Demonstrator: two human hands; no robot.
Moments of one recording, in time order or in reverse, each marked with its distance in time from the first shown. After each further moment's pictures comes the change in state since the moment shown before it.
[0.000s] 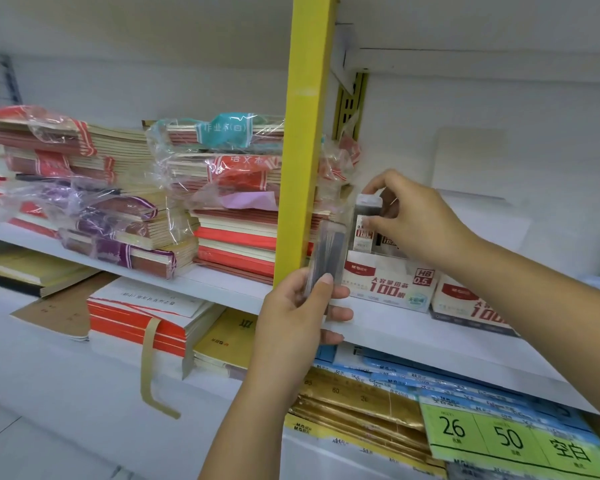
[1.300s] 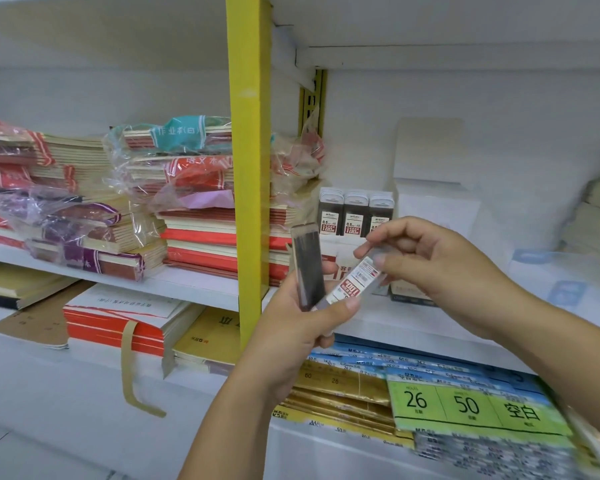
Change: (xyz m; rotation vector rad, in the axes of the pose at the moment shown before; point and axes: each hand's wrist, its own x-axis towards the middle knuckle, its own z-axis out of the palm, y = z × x) left_hand -0.013 -0.006 0.021 -0.063 -0.325 -0.089; right_hand -0.097 0.003 -0.038 0.857 -0.152 0.227
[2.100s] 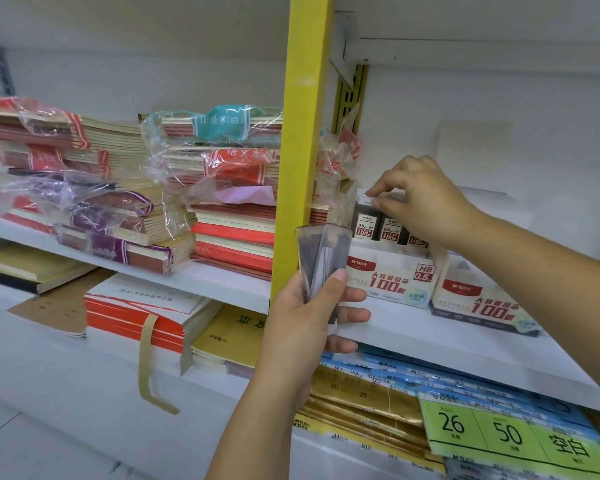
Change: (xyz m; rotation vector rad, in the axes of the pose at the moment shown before) left_hand 0.001 0.010 -0.016 -0.080 0.264 0.003; right_hand 0.122 0.000 0.003 -1.105 0.112 -0.250
